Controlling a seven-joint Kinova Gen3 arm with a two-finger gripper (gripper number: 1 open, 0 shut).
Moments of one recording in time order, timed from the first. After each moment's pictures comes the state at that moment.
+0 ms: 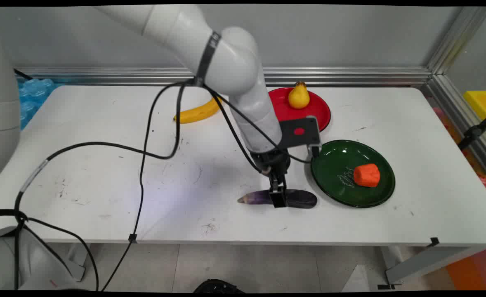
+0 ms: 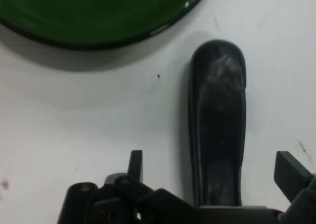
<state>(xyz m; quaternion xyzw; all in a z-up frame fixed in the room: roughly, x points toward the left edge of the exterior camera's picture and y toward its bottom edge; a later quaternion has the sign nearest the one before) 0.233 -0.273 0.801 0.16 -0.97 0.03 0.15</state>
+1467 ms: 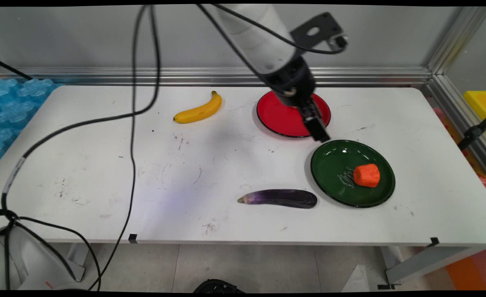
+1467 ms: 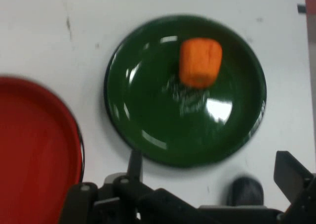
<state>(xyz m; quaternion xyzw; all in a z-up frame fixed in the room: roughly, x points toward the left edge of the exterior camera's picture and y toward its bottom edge) 0.250 -0.315 0.933 0.23 -0.93 0.07 0.28</state>
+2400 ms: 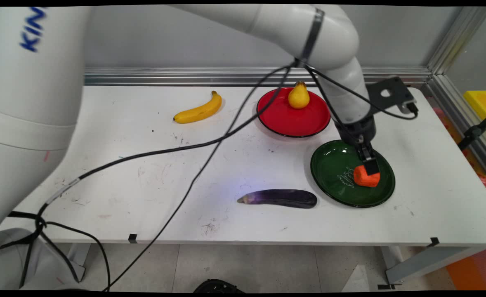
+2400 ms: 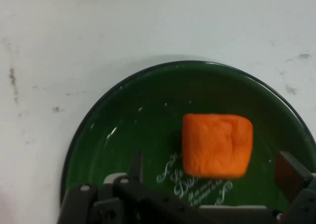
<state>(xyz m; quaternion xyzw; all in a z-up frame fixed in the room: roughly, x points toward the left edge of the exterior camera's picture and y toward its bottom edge) 0.102 -0.379 0.825 0.21 -0.94 0.07 0.24</state>
